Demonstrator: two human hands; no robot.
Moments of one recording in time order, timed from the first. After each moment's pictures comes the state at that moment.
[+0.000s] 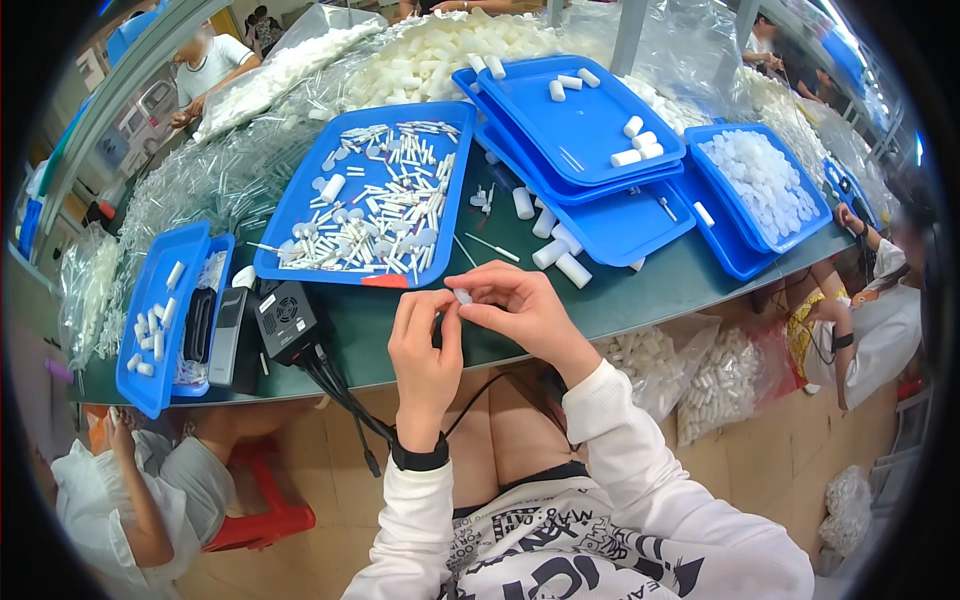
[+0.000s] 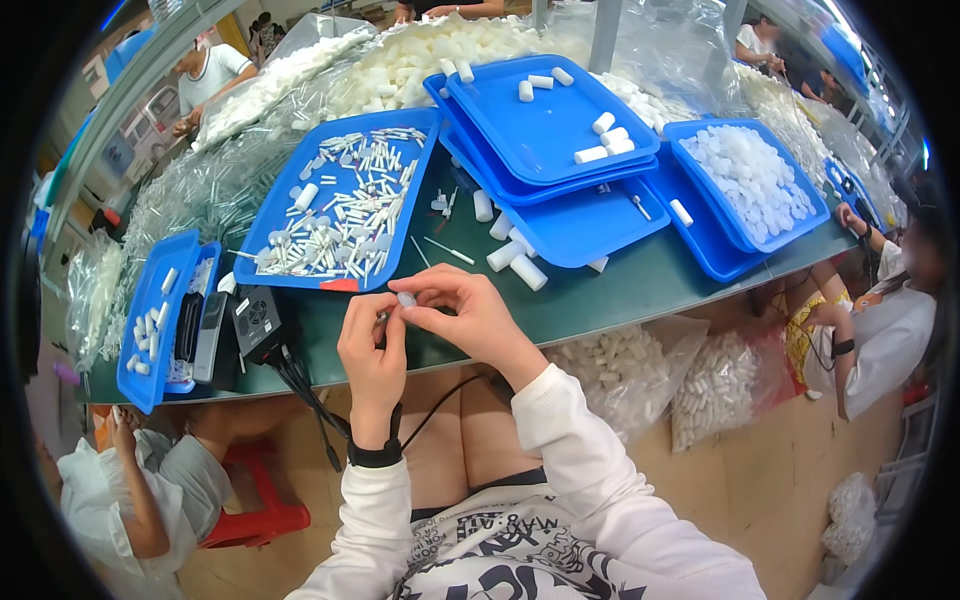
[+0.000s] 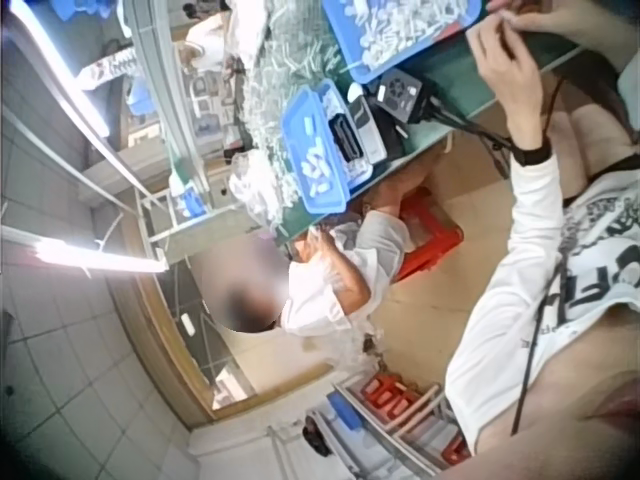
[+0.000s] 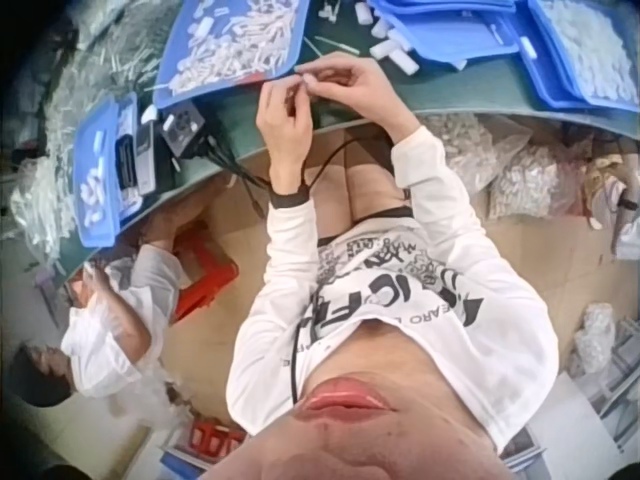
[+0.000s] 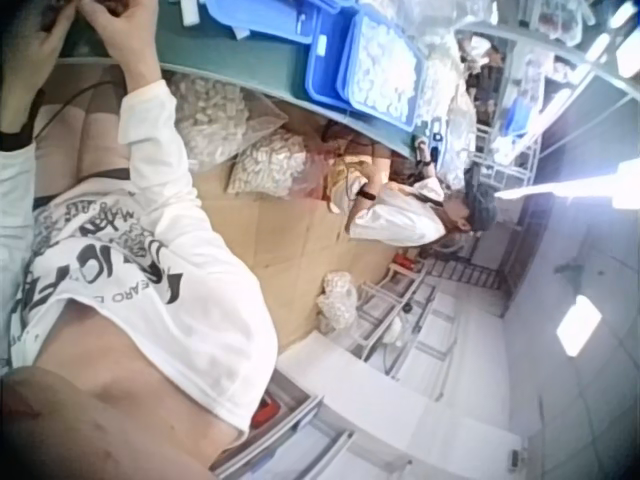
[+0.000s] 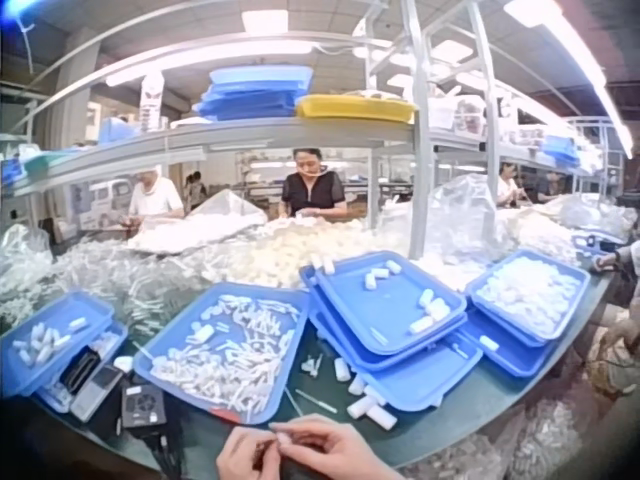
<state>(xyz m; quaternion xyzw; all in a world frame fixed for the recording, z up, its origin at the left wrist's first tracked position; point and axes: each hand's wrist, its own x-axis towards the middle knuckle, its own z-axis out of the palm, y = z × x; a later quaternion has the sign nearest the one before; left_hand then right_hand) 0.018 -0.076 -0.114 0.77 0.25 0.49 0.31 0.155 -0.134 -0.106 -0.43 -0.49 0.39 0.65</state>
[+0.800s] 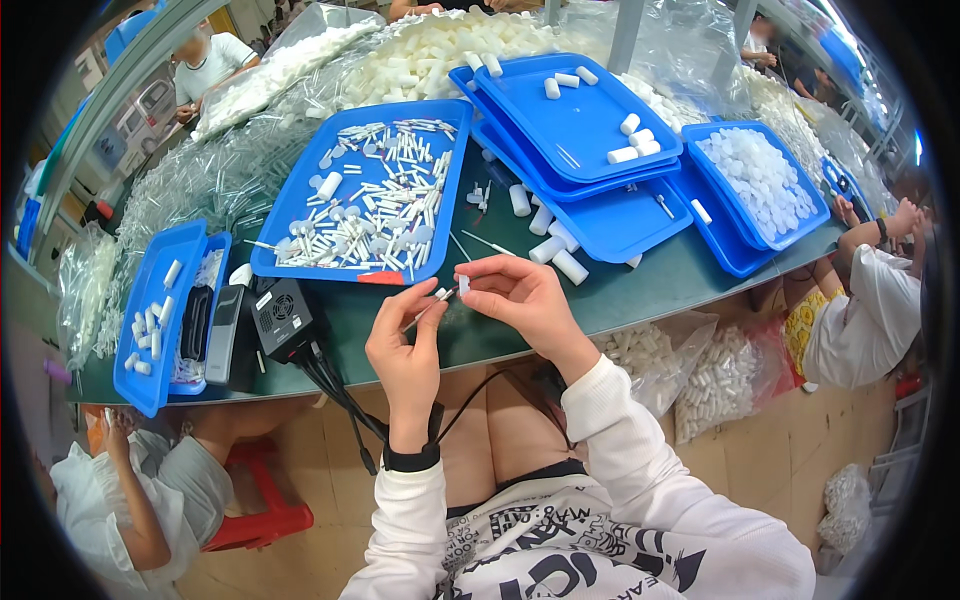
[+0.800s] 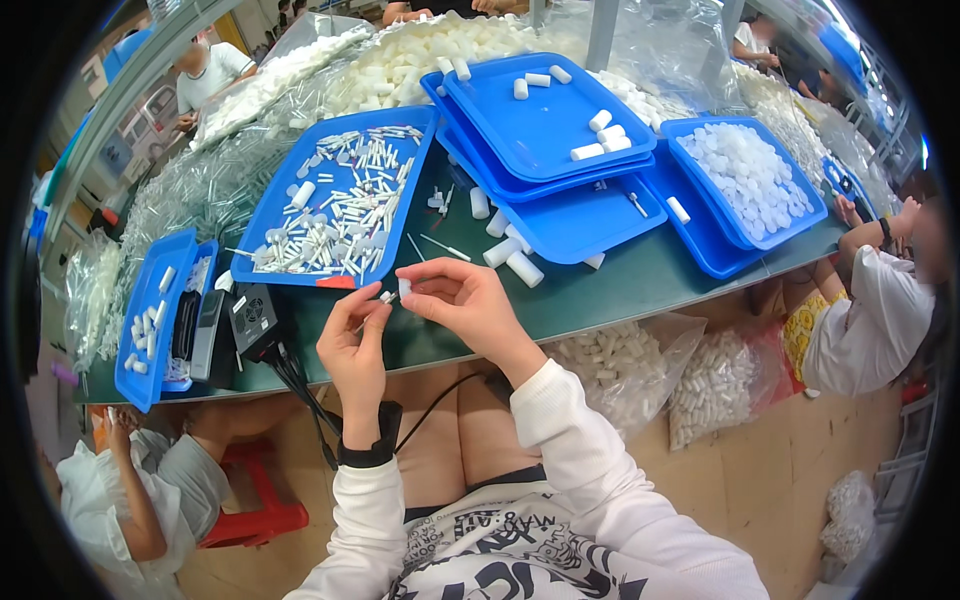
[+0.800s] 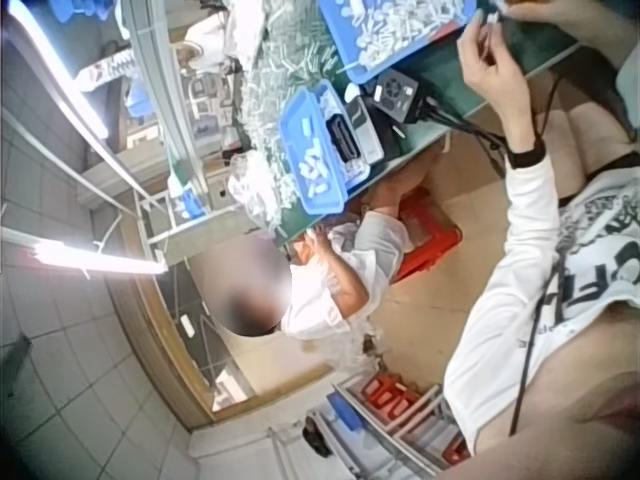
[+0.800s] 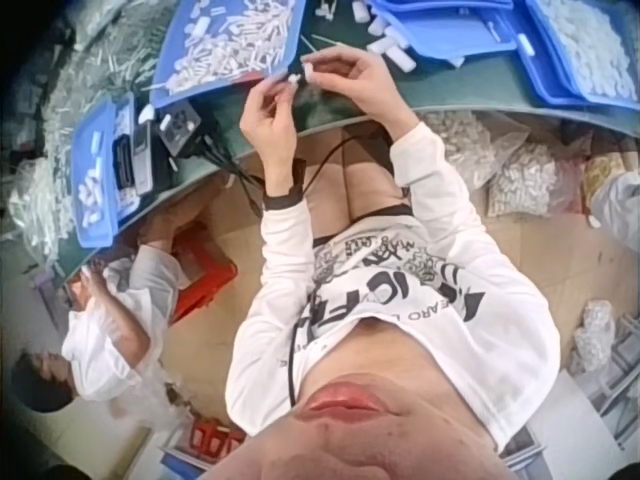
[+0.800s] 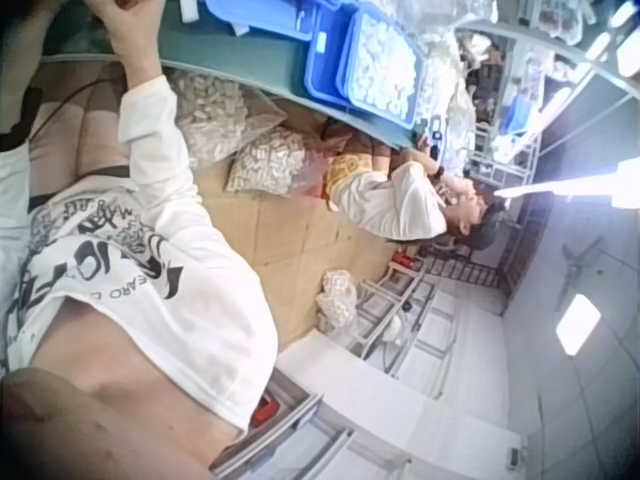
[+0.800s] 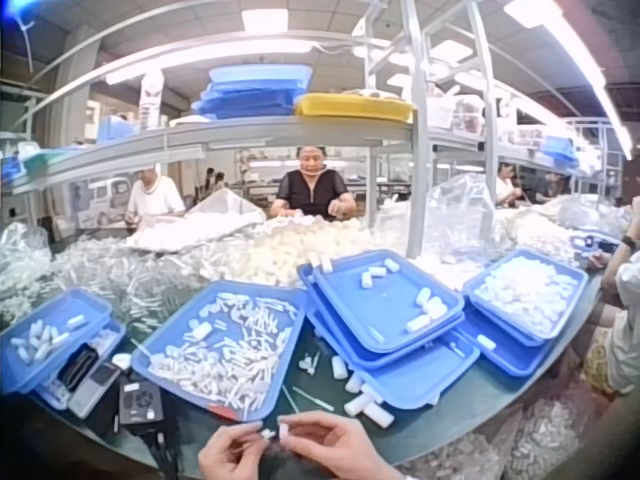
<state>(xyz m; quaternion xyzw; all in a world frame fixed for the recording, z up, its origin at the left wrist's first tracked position) 0.012 -0.075 -0.112 0.65 0.28 0.53 0.46 0.155 -0.138 -0.098 -0.42 -0.41 0.43 0.68</state>
